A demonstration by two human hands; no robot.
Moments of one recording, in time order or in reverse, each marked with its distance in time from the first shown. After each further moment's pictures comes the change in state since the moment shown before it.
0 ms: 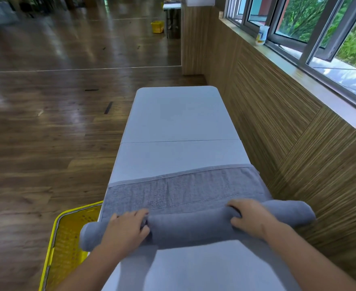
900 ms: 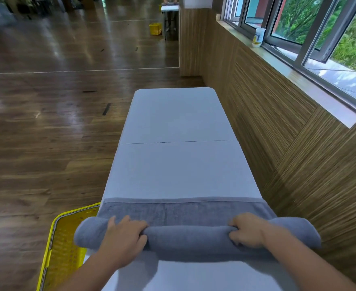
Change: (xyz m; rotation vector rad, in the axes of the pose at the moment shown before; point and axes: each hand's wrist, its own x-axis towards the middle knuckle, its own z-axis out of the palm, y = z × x) left_hand -0.015 0.005 0.002 0.038 -0.041 0.069; right_hand -0.024 -0.019 -0.008 0.042 -0.361 0.093
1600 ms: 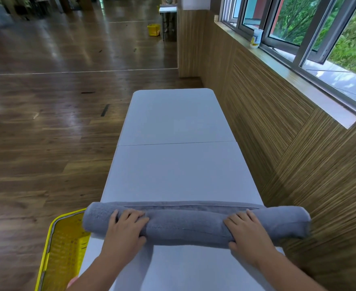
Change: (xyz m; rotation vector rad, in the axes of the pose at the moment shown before) left_hand 0.012 -0.007 0.017 -0.009 0.086 -0.001; right_hand 0.001 0.006 0.054 -0.363 0.509 -0.096
